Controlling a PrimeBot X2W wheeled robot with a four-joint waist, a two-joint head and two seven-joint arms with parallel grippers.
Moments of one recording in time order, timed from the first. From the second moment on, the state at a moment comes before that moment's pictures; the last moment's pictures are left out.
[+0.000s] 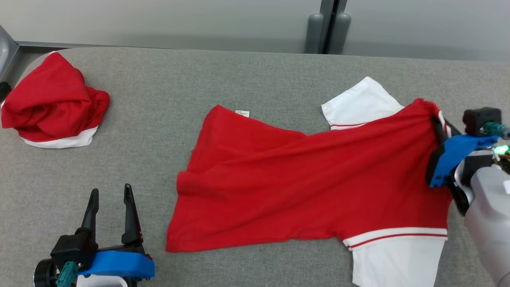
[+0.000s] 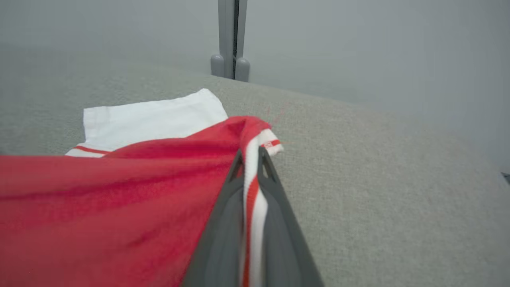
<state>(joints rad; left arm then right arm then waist) -0.05 0.05 0.05 0.24 -0.16 -0.06 -0.26 -0.77 -0.29 0.18 1.11 0.20 0.13 -0.19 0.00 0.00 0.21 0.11</state>
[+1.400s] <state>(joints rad) 0.09 0.05 0.07 0.30 -0.04 -0.10 -0.26 0.05 -0.06 -0.04 0.25 0.14 0.13 -0.26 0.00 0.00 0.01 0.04</state>
